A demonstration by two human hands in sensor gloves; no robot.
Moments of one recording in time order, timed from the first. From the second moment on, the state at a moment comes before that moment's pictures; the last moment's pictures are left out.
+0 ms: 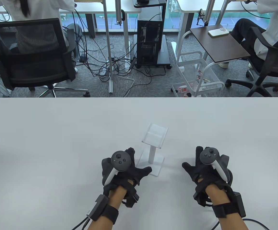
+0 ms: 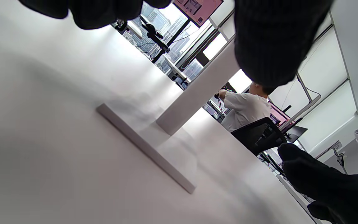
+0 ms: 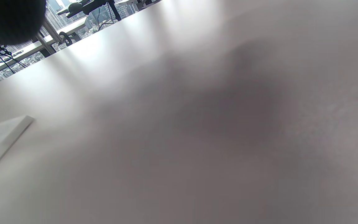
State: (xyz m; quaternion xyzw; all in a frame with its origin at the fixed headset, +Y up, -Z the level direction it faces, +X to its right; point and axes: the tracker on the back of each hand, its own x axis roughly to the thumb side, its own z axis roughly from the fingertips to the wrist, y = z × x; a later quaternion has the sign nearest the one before) left_hand -0.086 -0.749 -0.325 -0.09 -0.04 0.33 0.94; right_hand 0.247 -0.742 -0.329 -0.15 0.18 0.95 0.21
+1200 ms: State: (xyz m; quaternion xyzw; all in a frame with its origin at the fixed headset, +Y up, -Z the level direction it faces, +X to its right) left_hand -0.128 -0.744 -0.297 -0.11 -0.05 0.37 0.92; right_hand 0.255 -0.752 -0.329 -0.16 0.20 0.94 0.22
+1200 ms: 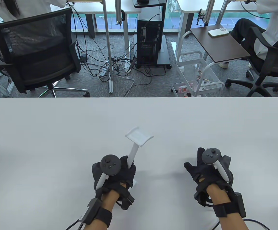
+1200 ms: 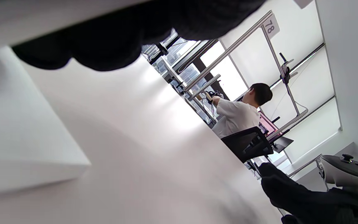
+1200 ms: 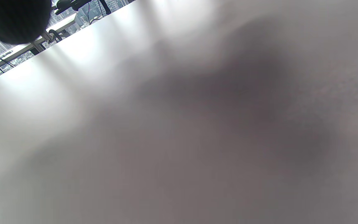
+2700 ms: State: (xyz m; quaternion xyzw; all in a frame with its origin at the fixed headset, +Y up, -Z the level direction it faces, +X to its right) left_hand -0.149 -0.754 -0.260 -0.10 -0.03 0.92 0.38; right_hand 0.096 -0.728 -0.278 0.16 0.32 0.78 0.52
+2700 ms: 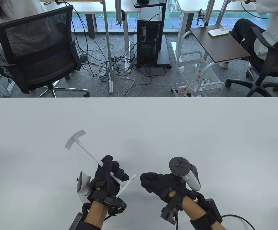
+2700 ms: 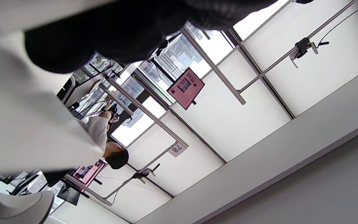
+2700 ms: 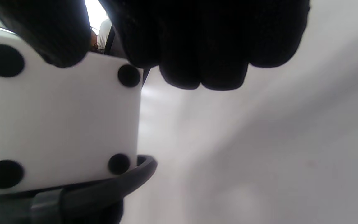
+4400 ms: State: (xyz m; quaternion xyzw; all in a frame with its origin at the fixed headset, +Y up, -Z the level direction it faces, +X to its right) left_hand -0.147 -0.767 -0.255 -0.15 0.06 0.81 0.56; right_hand 0.143 -0.721 -0.289 0.00 0.22 0.89 0.40
